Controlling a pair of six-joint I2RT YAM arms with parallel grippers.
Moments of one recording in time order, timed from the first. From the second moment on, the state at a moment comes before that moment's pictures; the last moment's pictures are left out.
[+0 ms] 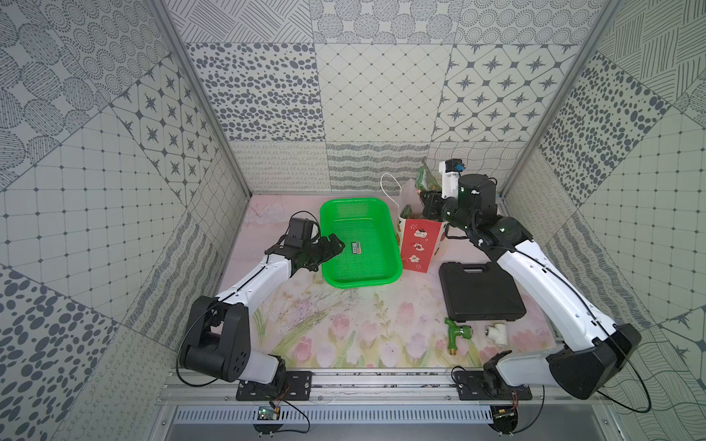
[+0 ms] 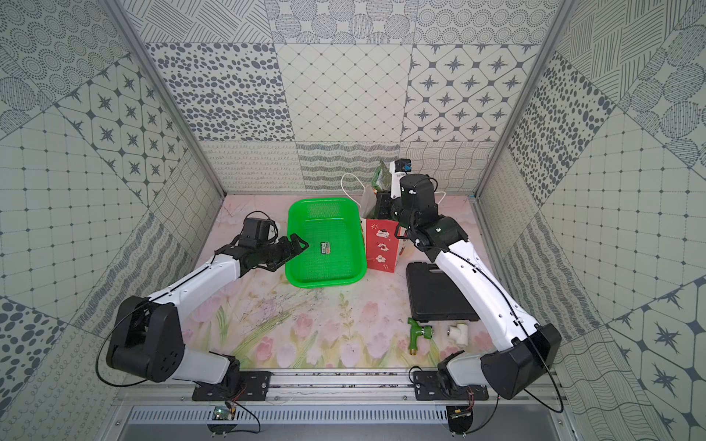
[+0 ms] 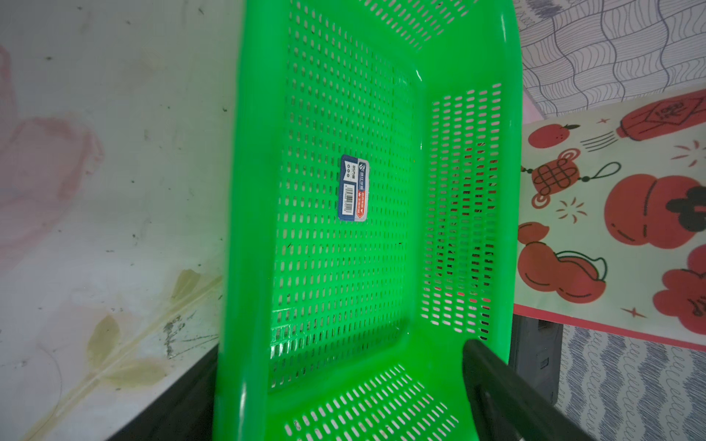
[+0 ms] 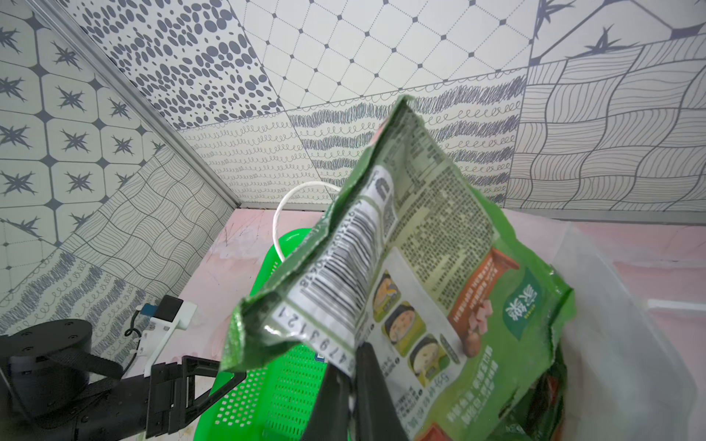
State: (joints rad) left arm -0.20 1.47 0.99 -0.34 0.32 -0.68; right arm 0.46 1.39 1.49 -0.45 0.01 0.35
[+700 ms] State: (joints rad) left arm -0.21 1.17 0.96 -0.48 0.04 -0.68; right arm 0.39 1.38 1.44 -0.43 -0.12 0.40
